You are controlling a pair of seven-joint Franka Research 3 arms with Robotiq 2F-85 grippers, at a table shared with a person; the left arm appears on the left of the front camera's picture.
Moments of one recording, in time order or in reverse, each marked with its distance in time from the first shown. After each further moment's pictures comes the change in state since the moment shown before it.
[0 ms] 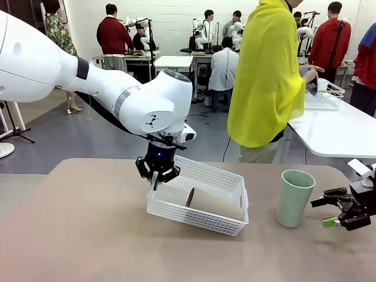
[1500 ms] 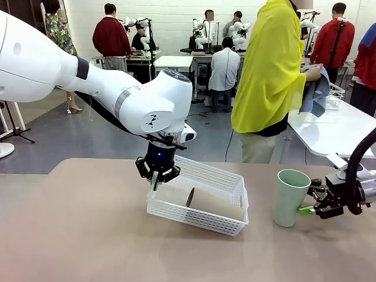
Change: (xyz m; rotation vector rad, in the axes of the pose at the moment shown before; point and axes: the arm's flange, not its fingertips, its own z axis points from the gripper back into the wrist) left arm 0.000 0.000 0.000 0.000 0.000 0.000; right arm 0.022 -0.038 -0.051 0.064 -0.113 0.074
